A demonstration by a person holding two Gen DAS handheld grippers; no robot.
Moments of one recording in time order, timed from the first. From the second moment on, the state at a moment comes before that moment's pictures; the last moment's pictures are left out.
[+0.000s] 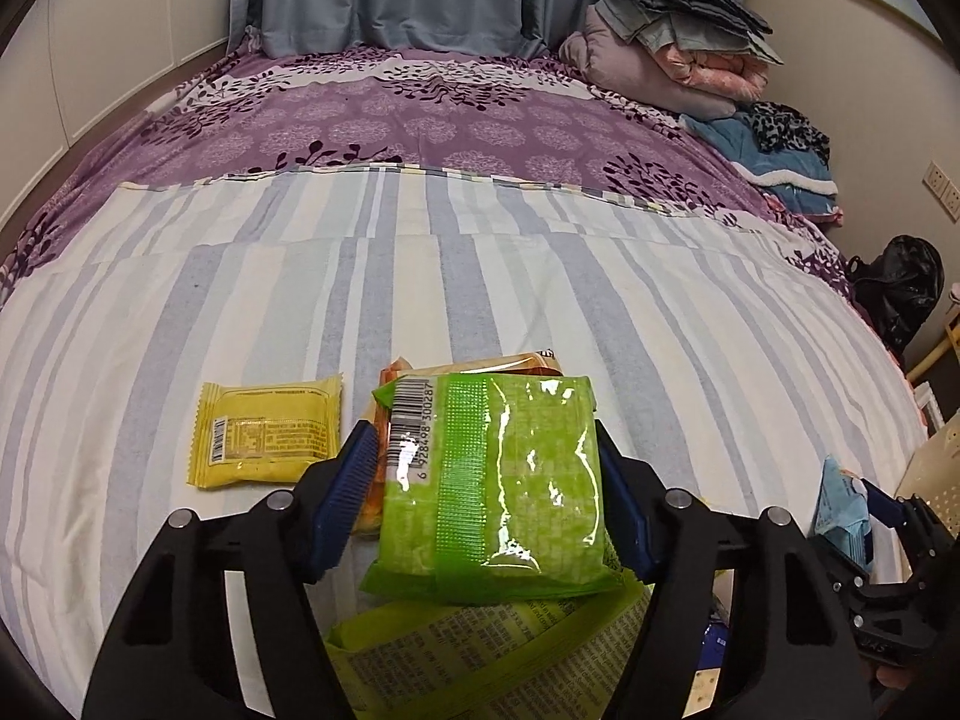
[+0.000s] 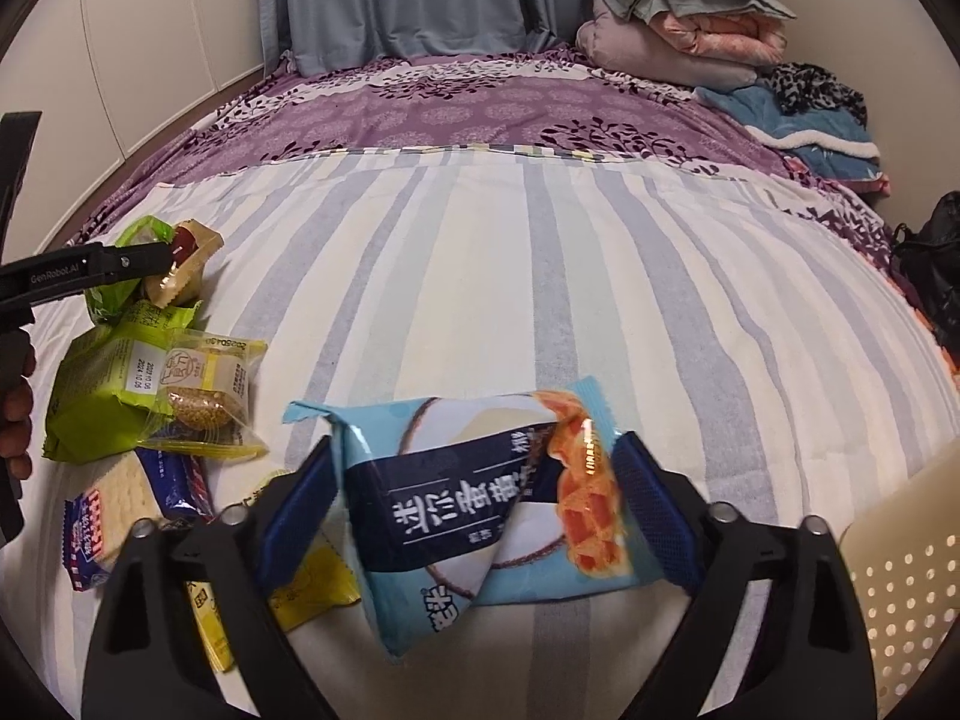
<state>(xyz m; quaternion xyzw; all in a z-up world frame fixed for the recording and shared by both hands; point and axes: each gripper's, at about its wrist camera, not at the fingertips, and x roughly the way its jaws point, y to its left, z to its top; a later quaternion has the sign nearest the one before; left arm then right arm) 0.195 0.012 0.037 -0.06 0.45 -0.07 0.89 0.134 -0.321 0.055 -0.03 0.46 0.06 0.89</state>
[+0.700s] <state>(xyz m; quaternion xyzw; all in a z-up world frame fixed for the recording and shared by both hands) 0.146 0.028 0.093 -0.06 0.40 -0.04 0.92 0.115 -0.330 0.072 0.01 0.45 0.08 0.89</state>
